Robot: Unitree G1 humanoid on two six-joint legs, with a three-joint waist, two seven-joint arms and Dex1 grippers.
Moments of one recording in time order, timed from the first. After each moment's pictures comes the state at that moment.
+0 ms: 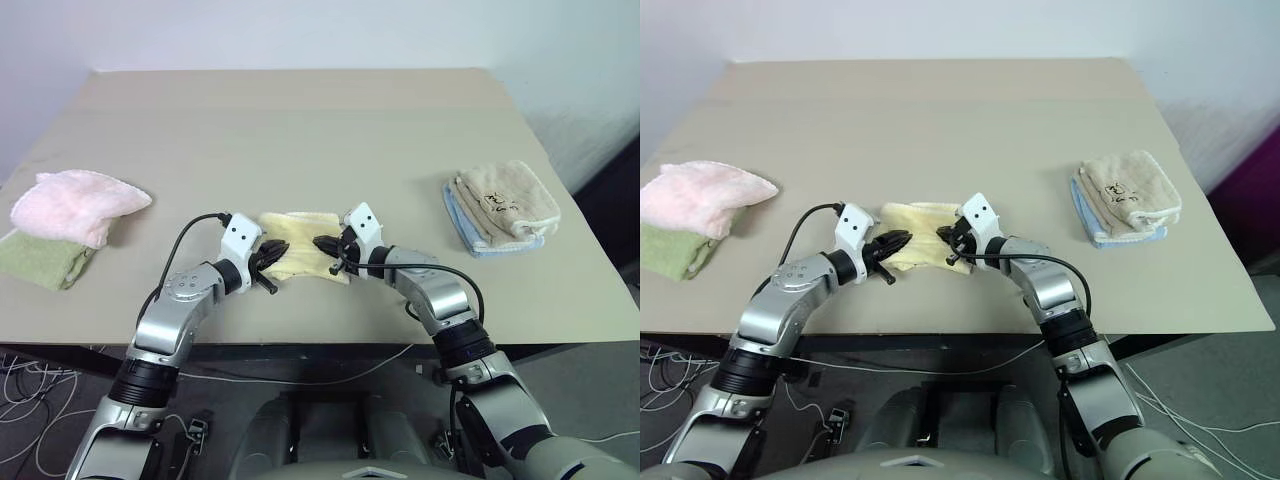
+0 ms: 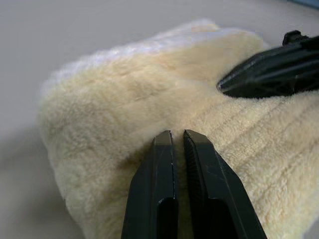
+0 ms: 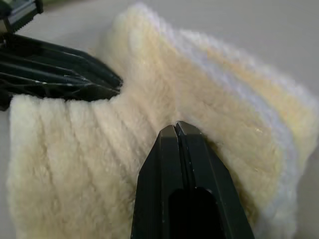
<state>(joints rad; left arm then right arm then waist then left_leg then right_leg) -0.33 0.44 -0.11 -0.03 -0.27 0.41 -0.54 -0.57 -0.19 0.21 0.28 0.16 0.36 0.66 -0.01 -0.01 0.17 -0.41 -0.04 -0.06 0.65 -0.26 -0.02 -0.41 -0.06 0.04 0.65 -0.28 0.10</state>
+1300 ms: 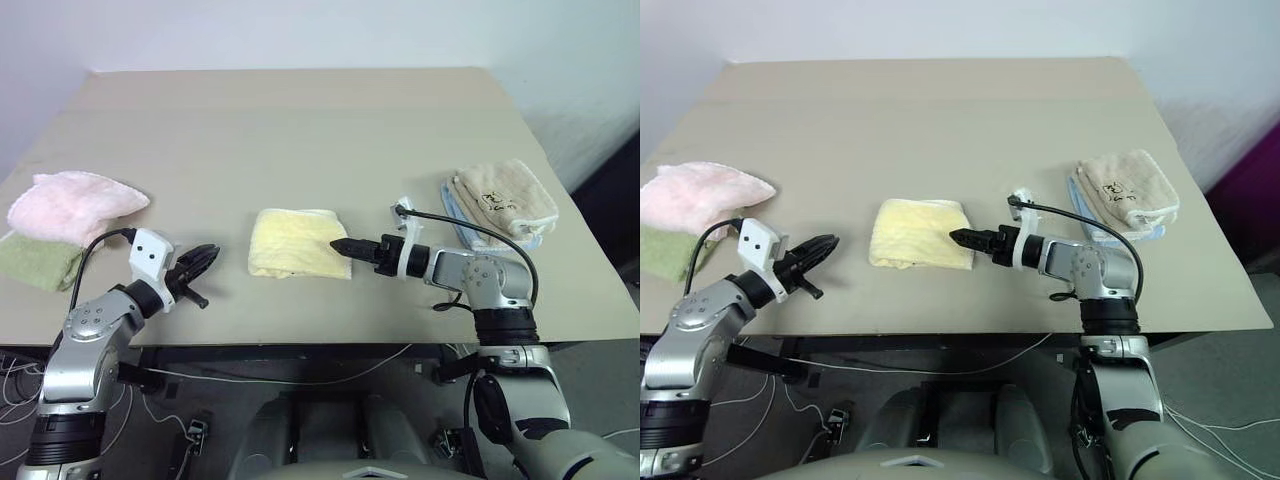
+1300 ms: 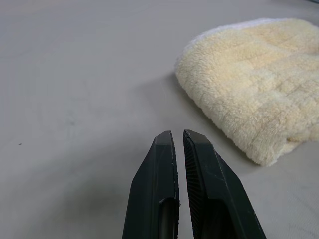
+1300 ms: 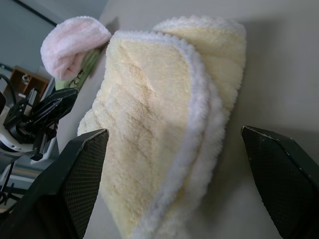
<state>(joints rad) -0.05 0.58 0.22 -0.16 -0.38 0.30 -0.67 -0.63 -0.25 -0.11 0.25 0.63 1.08 0.67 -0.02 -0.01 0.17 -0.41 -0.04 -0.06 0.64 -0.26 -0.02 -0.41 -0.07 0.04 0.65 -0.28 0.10</state>
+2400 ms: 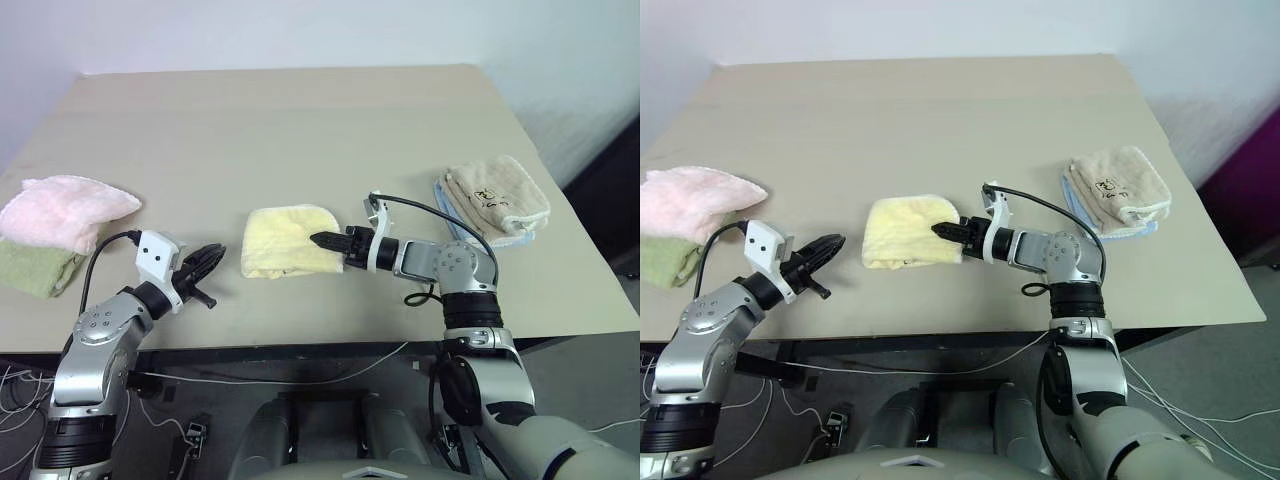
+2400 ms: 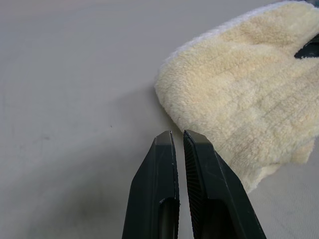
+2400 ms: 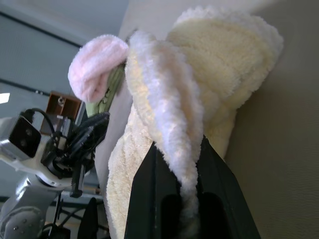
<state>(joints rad) -0.05 0.53 0.21 -0.18 -0.38 0.30 -0.64 -0.72 -0.10 -0.28 0.30 0.72 1.18 0.49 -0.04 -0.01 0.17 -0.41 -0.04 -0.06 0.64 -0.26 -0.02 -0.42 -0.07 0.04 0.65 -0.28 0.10</state>
